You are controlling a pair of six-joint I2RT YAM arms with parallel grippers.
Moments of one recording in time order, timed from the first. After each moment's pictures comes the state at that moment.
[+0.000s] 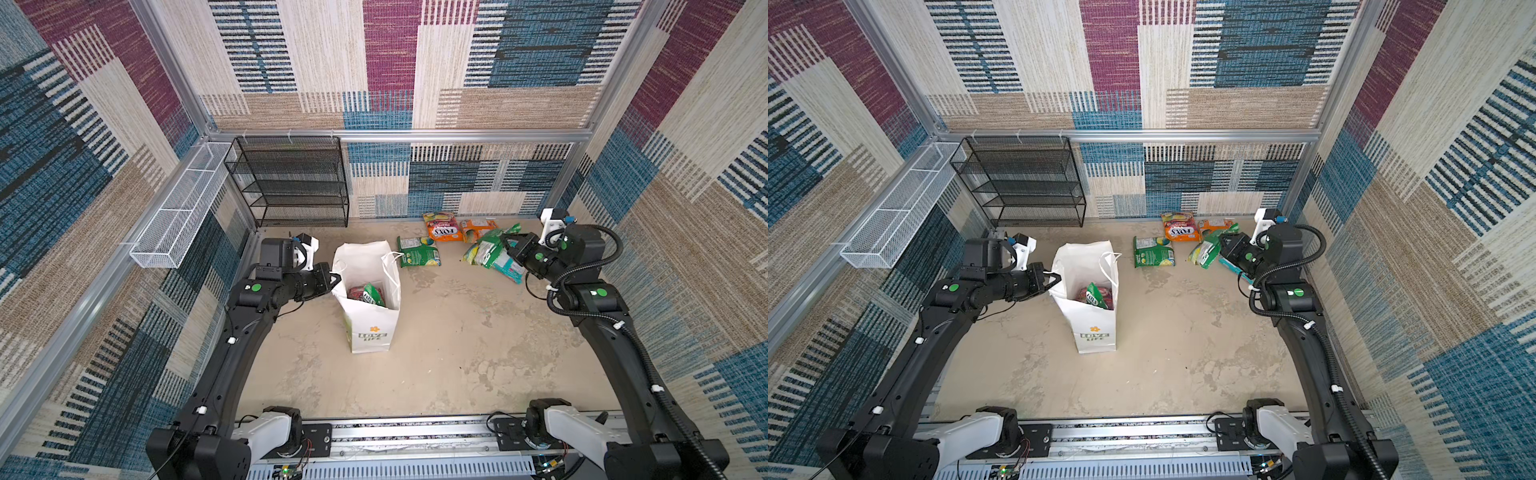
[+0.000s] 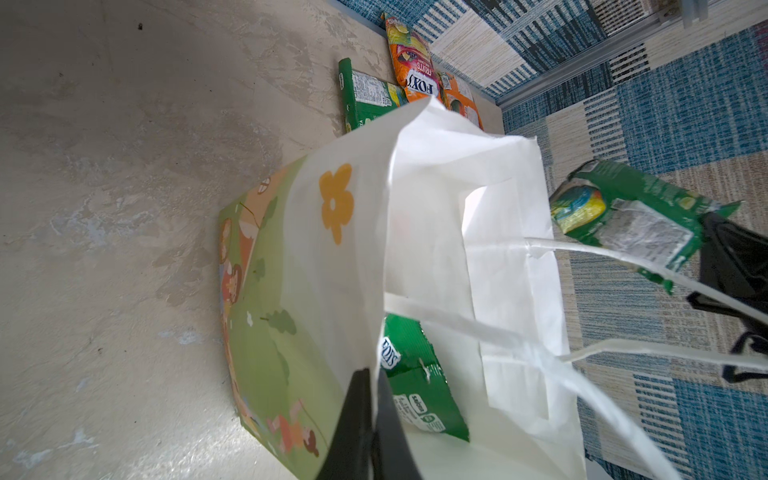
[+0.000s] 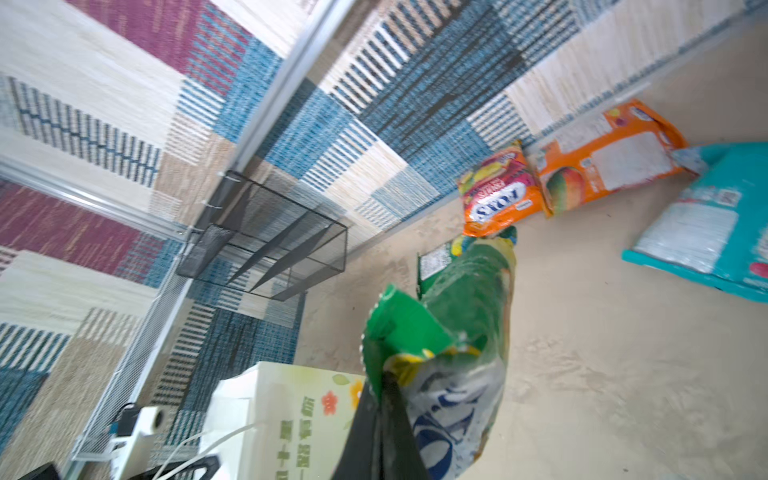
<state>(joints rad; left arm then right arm) -0.13 1.17 1.19 -0.79 0.51 -0.45 0.06 1.07 1.16 -0.35 -0.40 0.76</state>
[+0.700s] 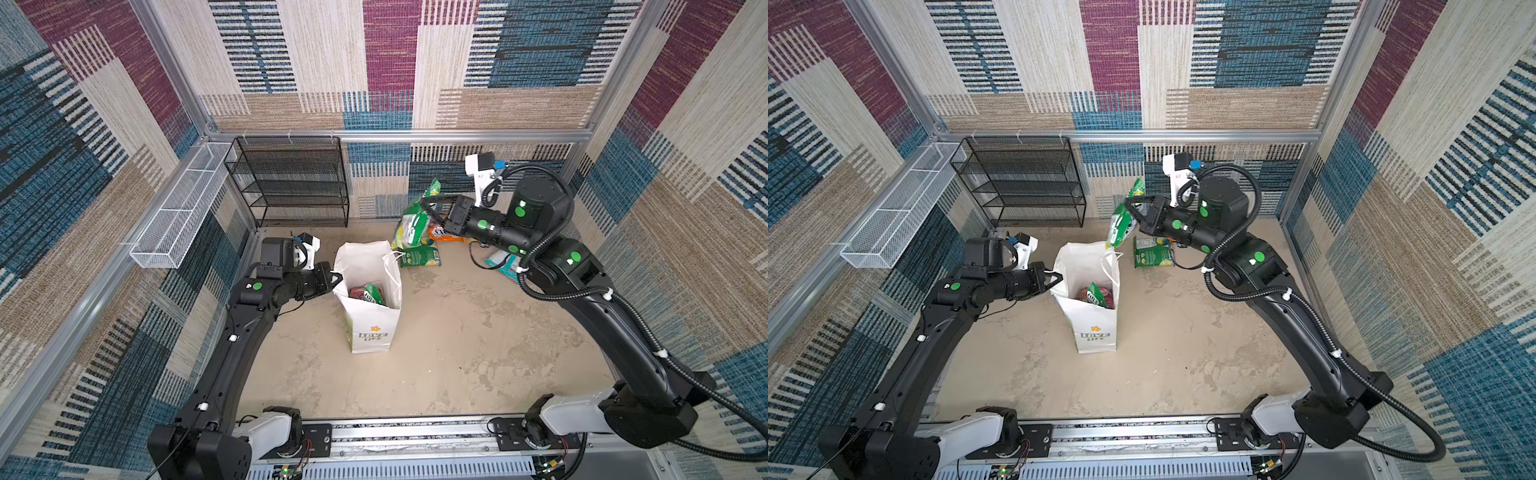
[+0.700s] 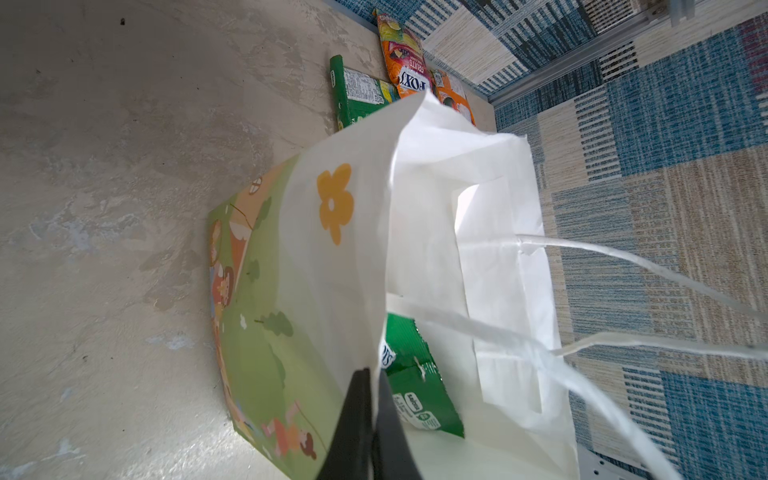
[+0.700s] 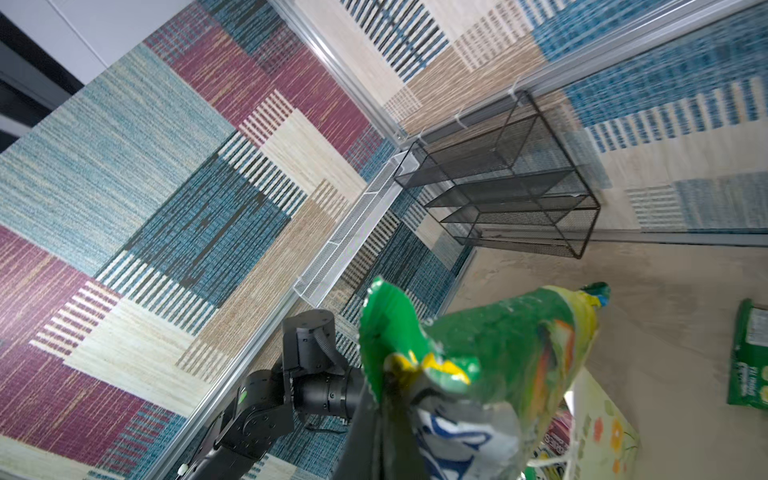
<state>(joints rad) -0.13 1.18 1.19 -0.77 0.54 -0.45 0.68 1.41 1.80 -0.43 -0.32 0.71</state>
